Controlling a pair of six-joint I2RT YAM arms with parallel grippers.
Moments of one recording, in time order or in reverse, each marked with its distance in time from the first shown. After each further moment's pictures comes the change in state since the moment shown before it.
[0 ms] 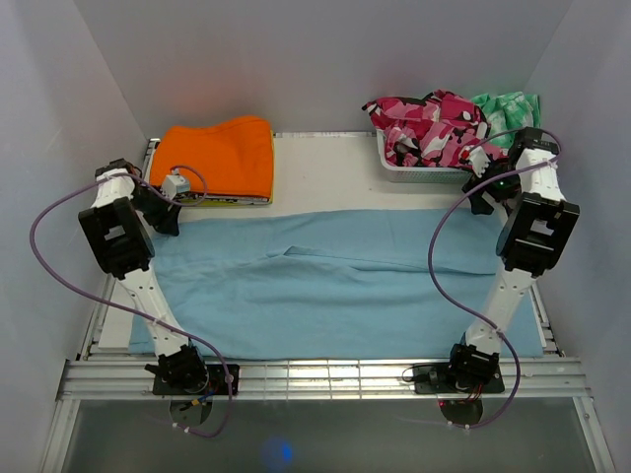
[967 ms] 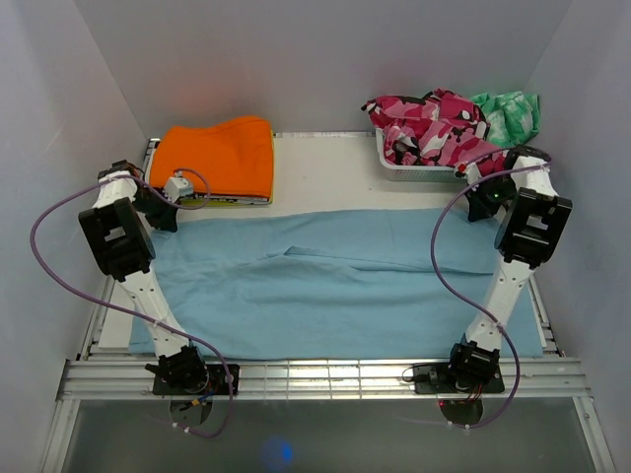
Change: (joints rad) left arm -0.020 -0.045 -0.106 0.078 -0.014 0.037; right arm -0.012 0.189 0.070 -0.096 -0.074 -0.055
